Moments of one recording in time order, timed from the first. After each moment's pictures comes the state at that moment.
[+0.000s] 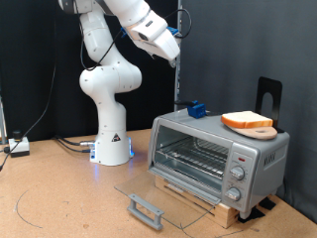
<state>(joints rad) 0.28 -0.64 -0.36 -2.39 0.48 1.63 -0.99</state>
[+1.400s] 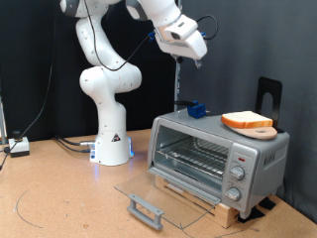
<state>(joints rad) 0.28 -0.81 -0.06 -2.60 0.55 1.78 -0.83</state>
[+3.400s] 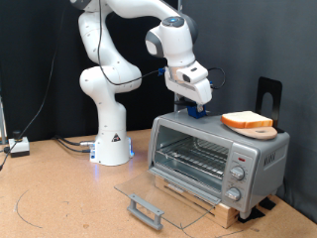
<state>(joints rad) 0.29 -0.67 0.16 -2.79 0.53 2.12 -0.82</state>
